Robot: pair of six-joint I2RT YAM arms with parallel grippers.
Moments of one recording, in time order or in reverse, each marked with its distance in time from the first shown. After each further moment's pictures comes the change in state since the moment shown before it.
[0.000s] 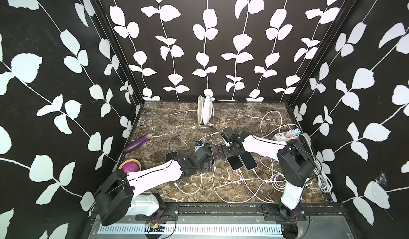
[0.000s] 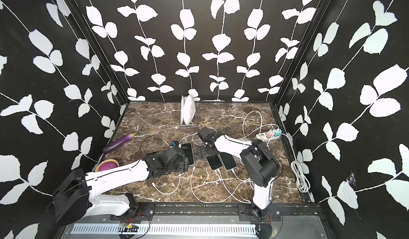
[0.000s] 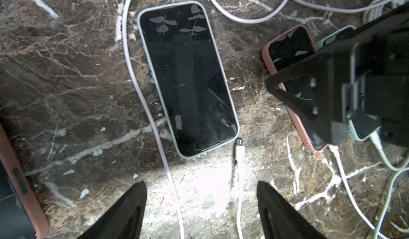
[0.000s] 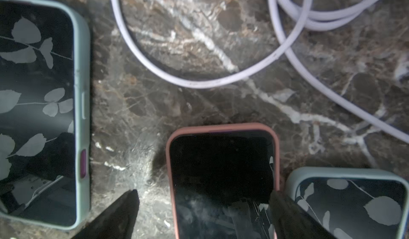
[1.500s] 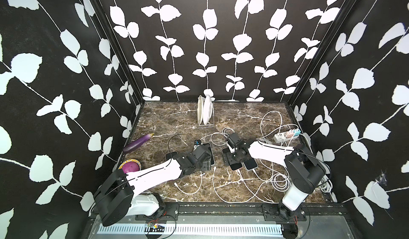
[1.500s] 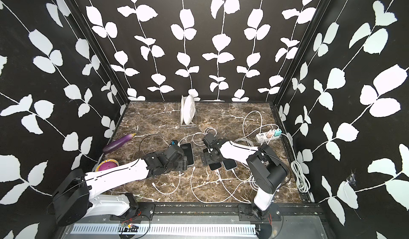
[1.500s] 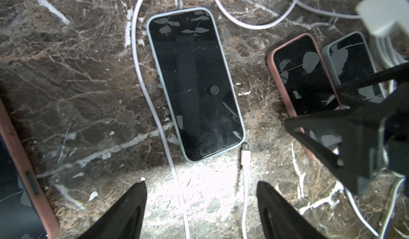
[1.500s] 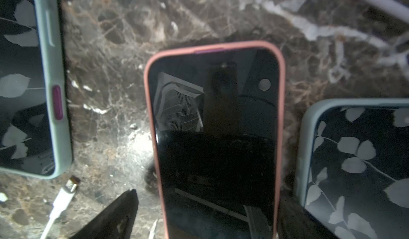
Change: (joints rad) left arm 0.031 0.005 0.013 -0.004 0.013 0.017; right arm 0.027 -0.108 -0.167 0.010 -0.056 0.058
